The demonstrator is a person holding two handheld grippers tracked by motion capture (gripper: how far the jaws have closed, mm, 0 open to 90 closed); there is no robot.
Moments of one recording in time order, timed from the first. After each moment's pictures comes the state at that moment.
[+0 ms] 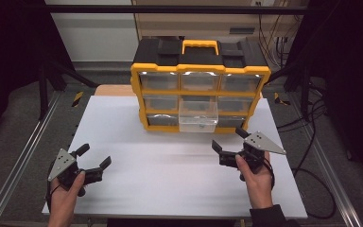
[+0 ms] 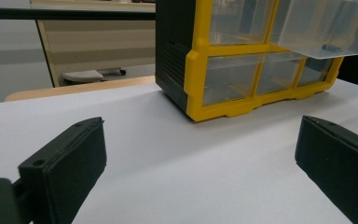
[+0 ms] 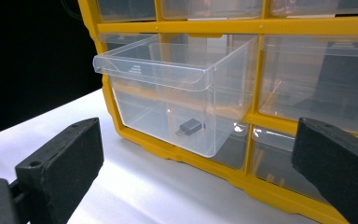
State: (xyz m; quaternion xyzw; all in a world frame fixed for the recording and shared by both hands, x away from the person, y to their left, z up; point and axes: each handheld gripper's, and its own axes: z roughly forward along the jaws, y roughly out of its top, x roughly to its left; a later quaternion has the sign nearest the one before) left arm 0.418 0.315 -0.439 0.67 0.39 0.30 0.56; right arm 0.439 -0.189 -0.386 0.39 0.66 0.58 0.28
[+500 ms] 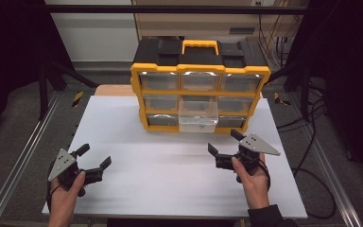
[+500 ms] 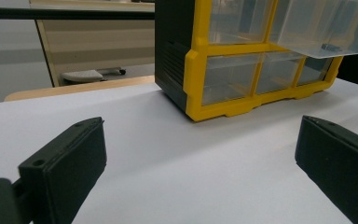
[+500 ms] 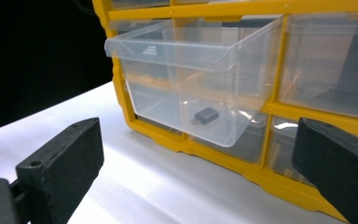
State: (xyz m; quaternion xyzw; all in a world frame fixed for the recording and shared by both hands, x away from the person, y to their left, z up) left arm 0.417 0.315 -0.439 0.67 0.39 0.30 0.56; right arm 0.441 -0.181 -0.397 0.38 0.67 0.58 0.26
